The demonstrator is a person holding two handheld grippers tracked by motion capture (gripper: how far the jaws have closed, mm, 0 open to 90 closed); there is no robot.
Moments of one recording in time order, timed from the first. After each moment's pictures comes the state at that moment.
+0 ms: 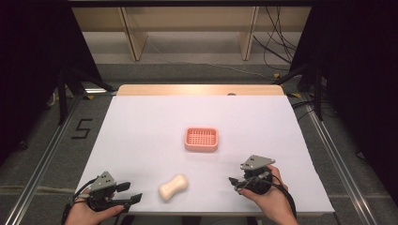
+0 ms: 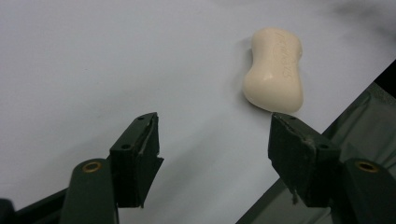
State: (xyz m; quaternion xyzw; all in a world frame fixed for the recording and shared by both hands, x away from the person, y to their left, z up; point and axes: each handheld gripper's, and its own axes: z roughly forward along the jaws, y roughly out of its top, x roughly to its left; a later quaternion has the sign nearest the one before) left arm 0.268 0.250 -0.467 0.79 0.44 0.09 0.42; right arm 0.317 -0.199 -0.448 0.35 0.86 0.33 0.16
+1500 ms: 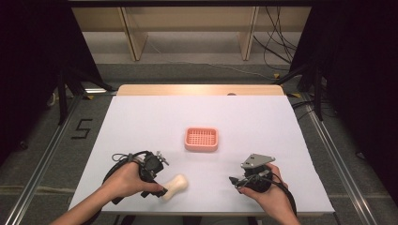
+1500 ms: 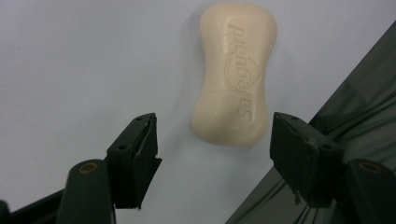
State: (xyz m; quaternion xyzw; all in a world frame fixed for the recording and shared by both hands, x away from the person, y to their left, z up) left arm 0.340 0.132 -0.421 0.93 0.34 0.00 0.13; right arm 0.322 -0.201 -0.449 0.35 0.87 0.32 0.16
